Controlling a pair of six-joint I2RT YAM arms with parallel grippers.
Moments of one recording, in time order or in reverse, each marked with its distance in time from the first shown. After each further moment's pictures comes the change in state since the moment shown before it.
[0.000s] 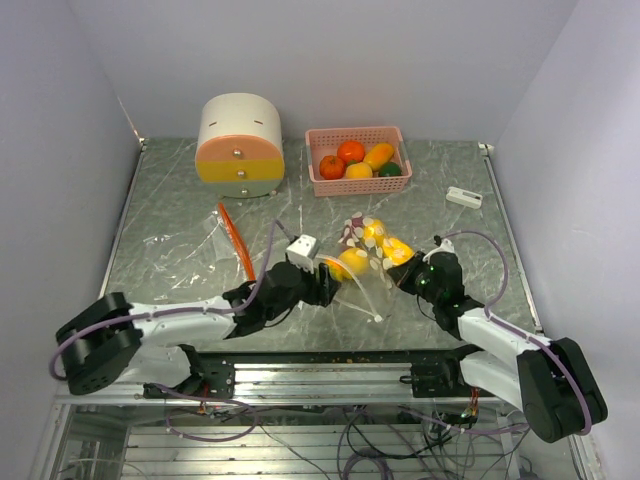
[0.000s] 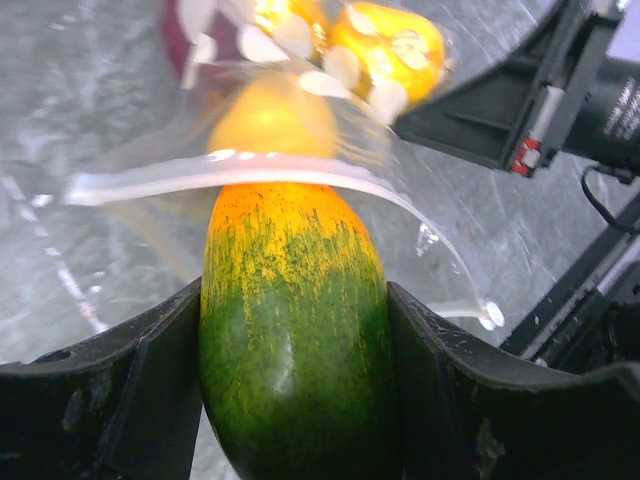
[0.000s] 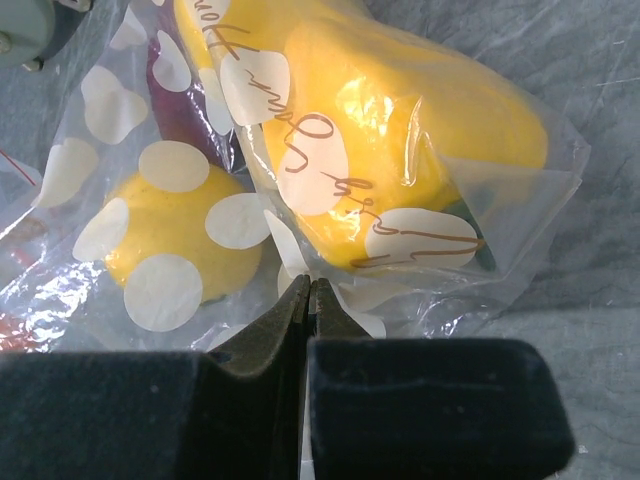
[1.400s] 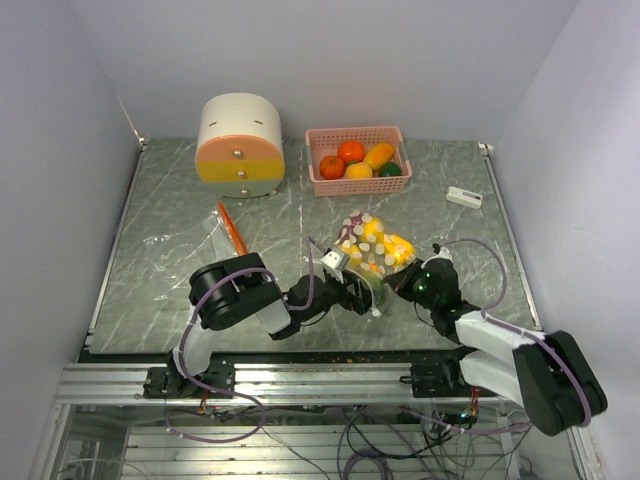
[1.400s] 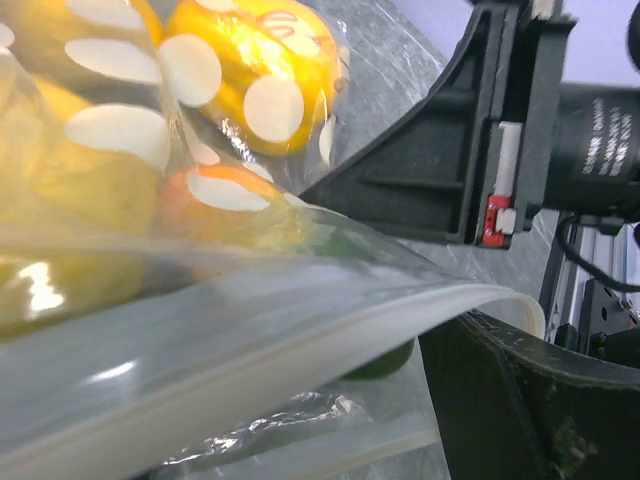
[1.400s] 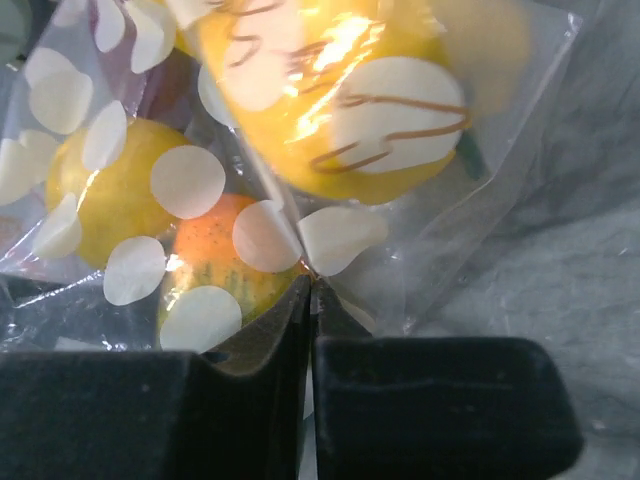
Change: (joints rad) left arm -0.016 0.727 0.085 0.896 0.175 -0.006; right arm 0.033 0.001 -0.042 0.014 0.045 0.082
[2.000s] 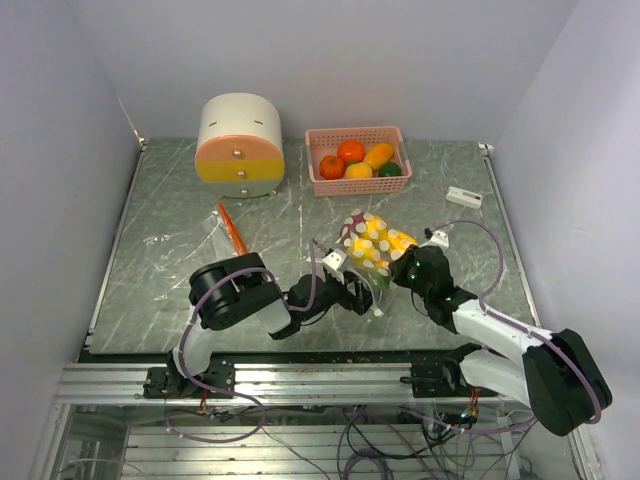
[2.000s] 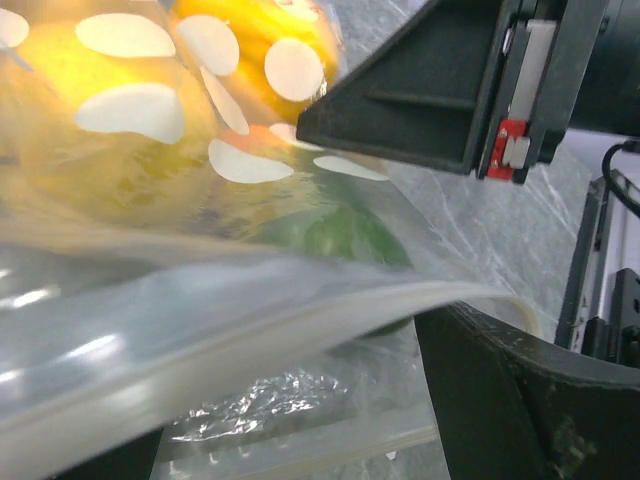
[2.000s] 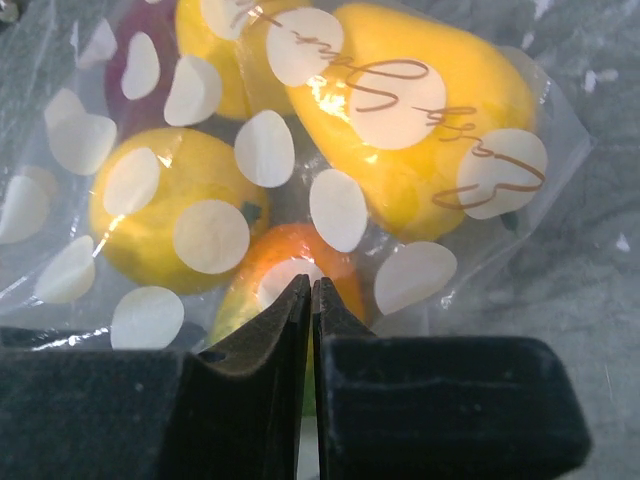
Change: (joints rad) left arm 0.002 0.000 0.007 -0.021 -0.007 0.071; right arm 0.108 0.051 0.151 -0.092 0.224 -0.183
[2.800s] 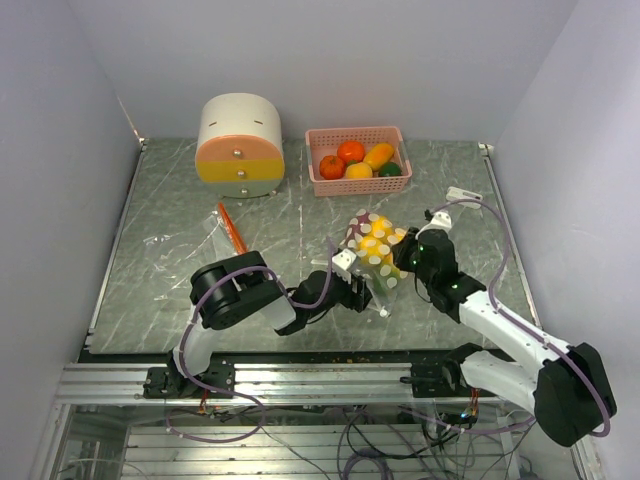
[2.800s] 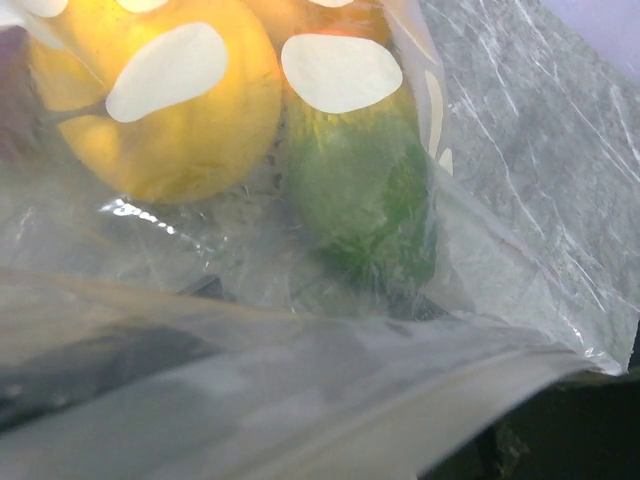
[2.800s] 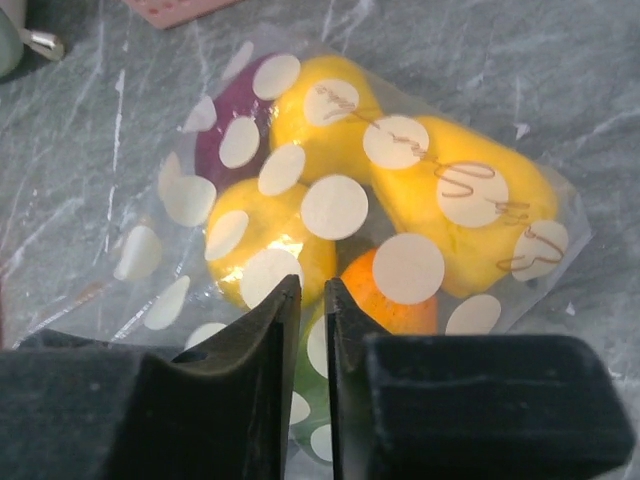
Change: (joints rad) left arm 0.001 0.008 0.064 -0.160 -0.029 0.075; right arm 0.009 -0.090 0.179 -0.219 0.047 -0.126
